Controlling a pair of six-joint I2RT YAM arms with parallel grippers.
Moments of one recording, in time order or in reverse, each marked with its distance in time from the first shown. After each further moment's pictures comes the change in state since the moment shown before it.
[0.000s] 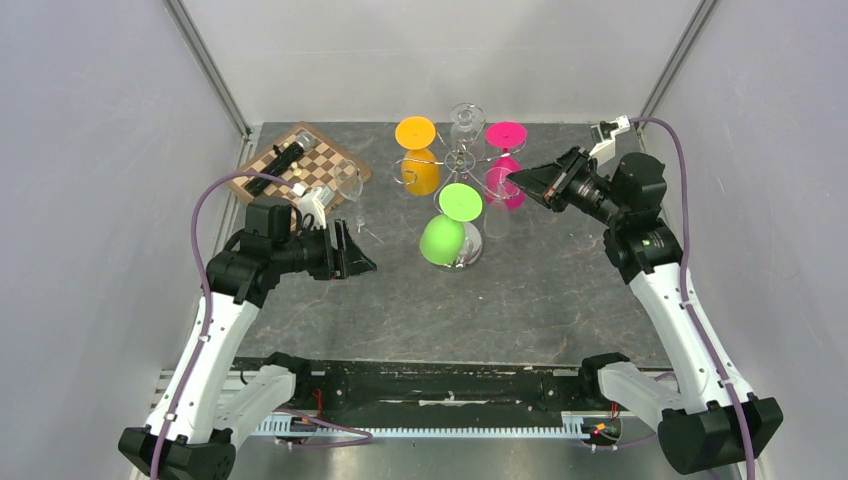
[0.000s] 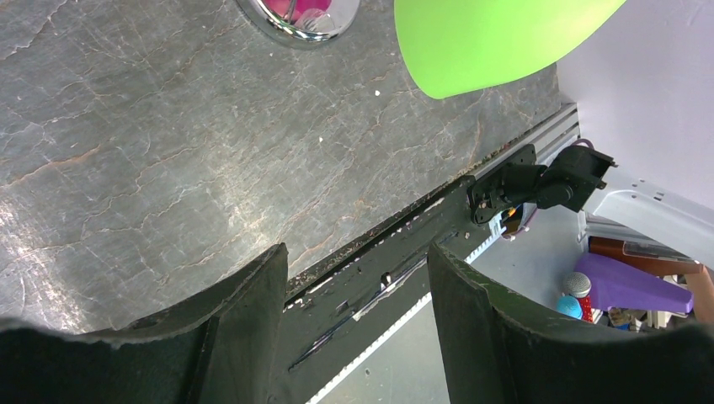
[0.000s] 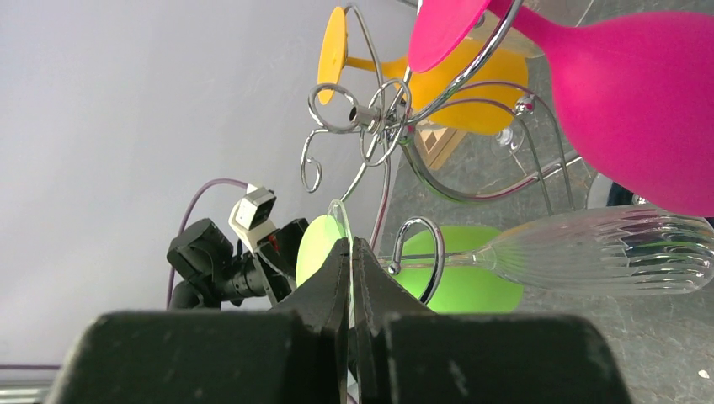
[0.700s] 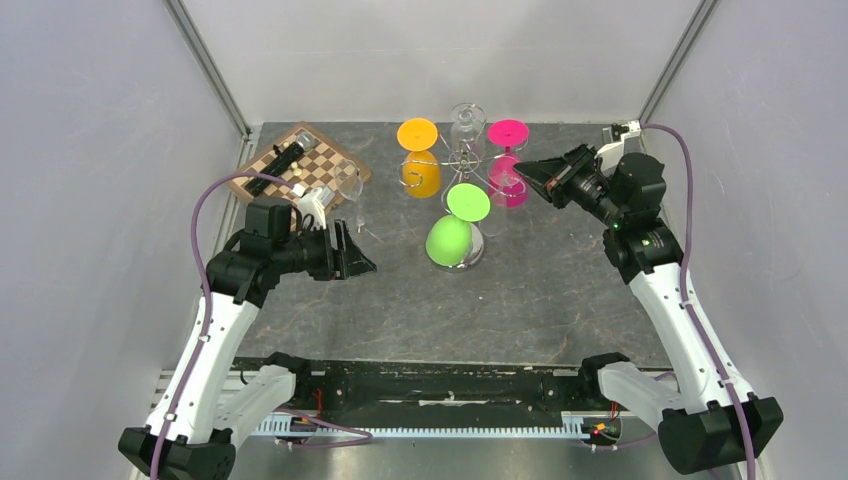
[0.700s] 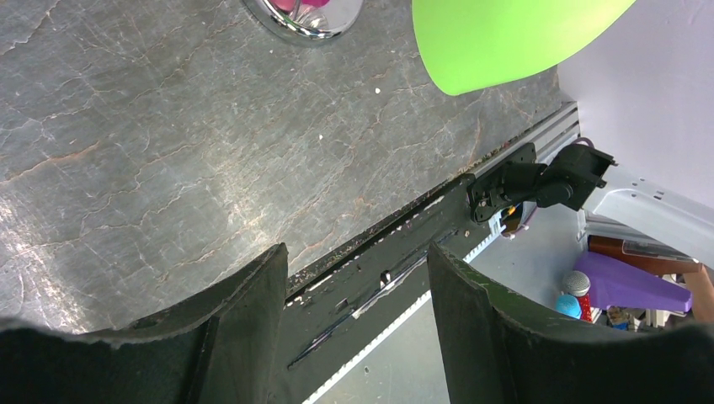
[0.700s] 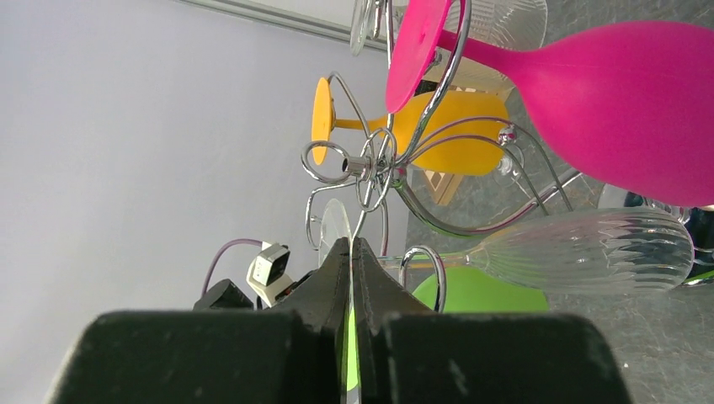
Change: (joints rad) left arm 0.000 0.000 0.001 -0.008 0.000 0.000; right arm 0.003 0.001 0.000 0.001 0.162 0.116
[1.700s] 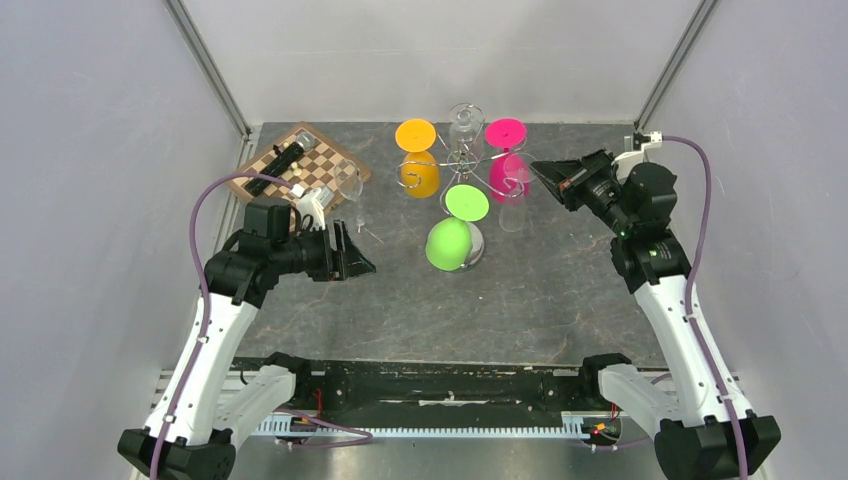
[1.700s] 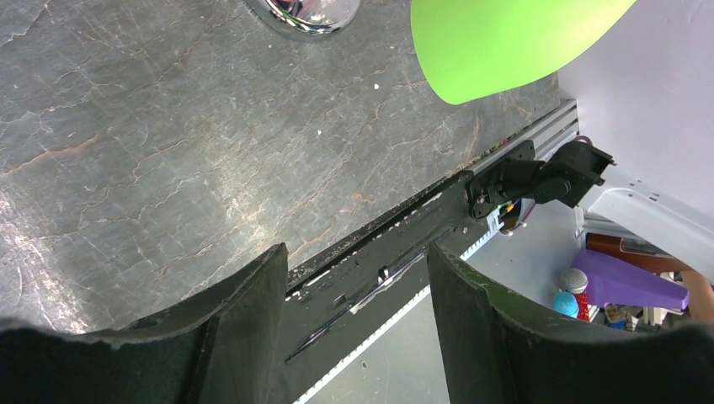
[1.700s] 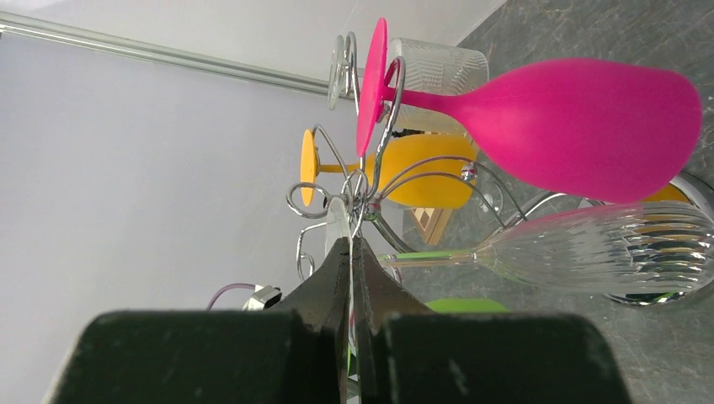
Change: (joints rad) left arm 0.000 -0.002 0.014 -0.023 0.000 0.000; right arm -0.055 -0.051 -0.042 0.004 0.081 0.026
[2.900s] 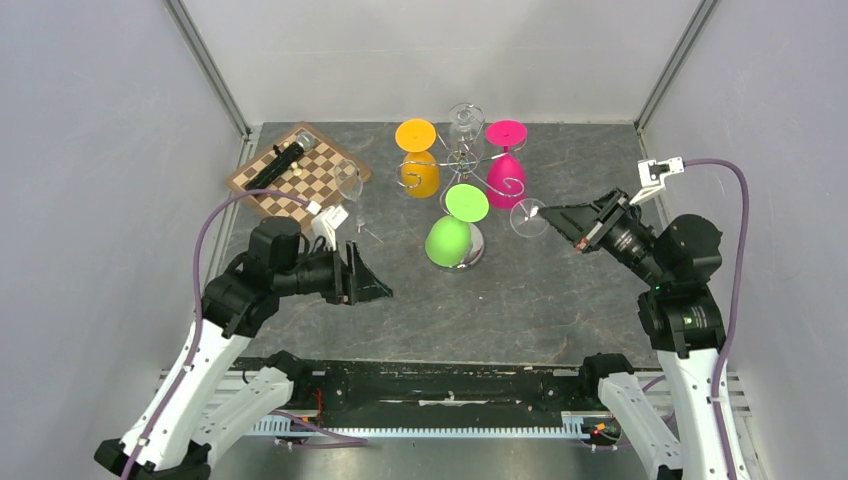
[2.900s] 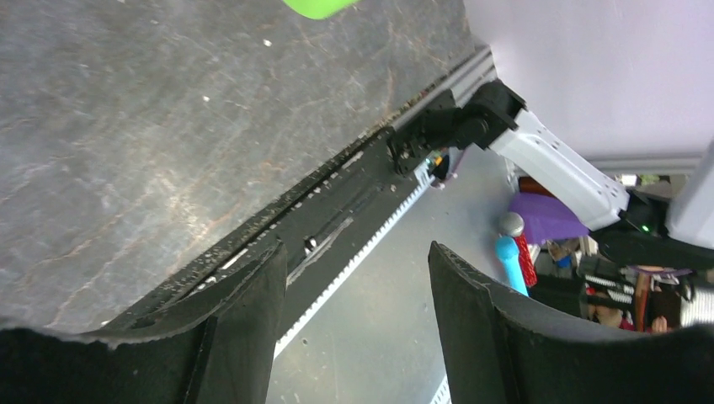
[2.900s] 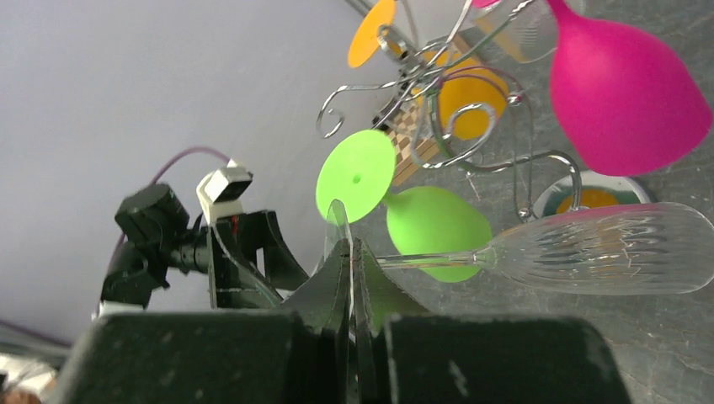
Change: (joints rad) left arm -0.187 -0.132 -0.059 0.066 0.043 -0.180; right arm -0.040 -0.305 -0.018 -0.189 -0.237 -0.338
